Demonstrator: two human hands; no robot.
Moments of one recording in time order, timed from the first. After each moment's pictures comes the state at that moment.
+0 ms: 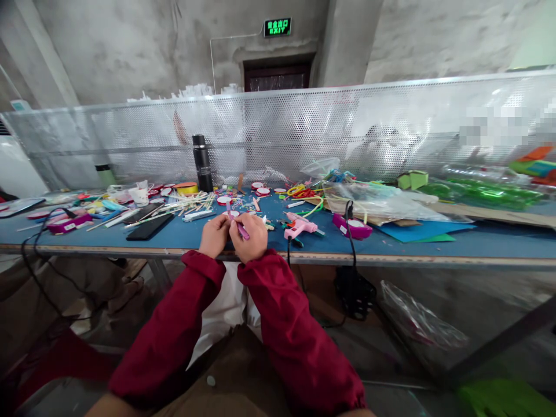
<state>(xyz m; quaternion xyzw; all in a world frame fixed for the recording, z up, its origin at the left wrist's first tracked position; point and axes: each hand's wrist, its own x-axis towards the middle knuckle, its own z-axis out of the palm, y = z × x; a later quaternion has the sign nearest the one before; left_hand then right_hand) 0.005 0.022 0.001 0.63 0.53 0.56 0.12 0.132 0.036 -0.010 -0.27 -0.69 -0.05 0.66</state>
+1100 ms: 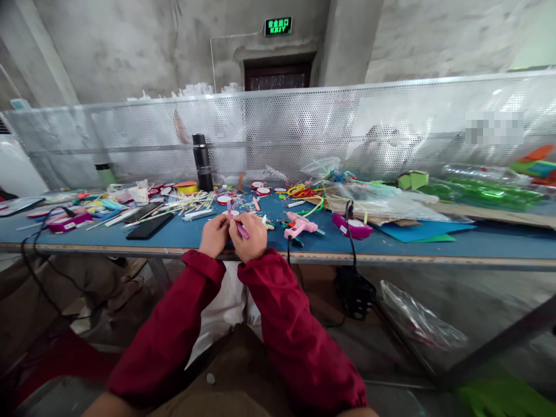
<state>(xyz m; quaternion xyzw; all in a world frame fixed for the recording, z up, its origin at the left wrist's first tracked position) 0.004 0.024 -0.002 0.63 0.54 0.55 0.09 0.133 0.035 -0.009 -0.25 -0.71 -0.04 0.66</state>
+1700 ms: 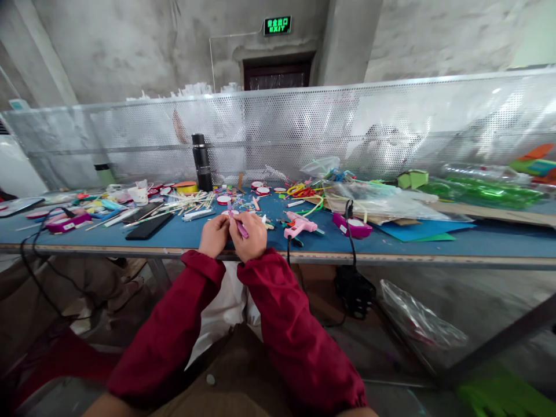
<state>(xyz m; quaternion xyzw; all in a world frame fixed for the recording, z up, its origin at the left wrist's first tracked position) 0.008 0.017 0.004 0.63 0.53 0.55 0.11 0.132 0.034 -0.008 -0.26 -0.70 -0.04 0.67</state>
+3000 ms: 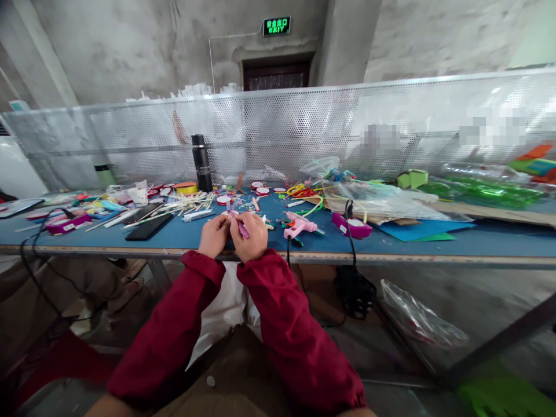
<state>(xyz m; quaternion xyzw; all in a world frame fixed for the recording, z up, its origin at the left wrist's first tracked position) 0.009 0.014 0.006 0.63 0.53 0.56 0.14 0.132 0.035 -0.010 -0.27 -0.68 -0.04 0.68</state>
